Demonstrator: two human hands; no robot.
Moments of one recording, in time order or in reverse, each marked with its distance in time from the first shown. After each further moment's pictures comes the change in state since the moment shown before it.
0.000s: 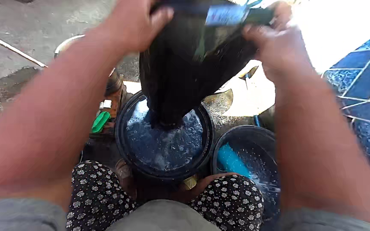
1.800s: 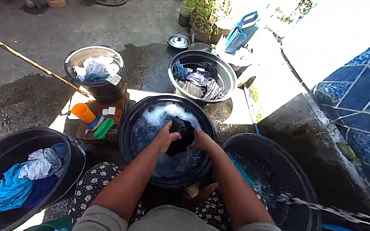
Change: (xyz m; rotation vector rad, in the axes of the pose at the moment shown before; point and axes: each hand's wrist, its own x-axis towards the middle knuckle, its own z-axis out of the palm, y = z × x) left_hand -0.151 0.013 0.214 -1.422 -0.212 -0.697; right_hand -0.129 0.162 0.159 -0.338 -0.673 0.396
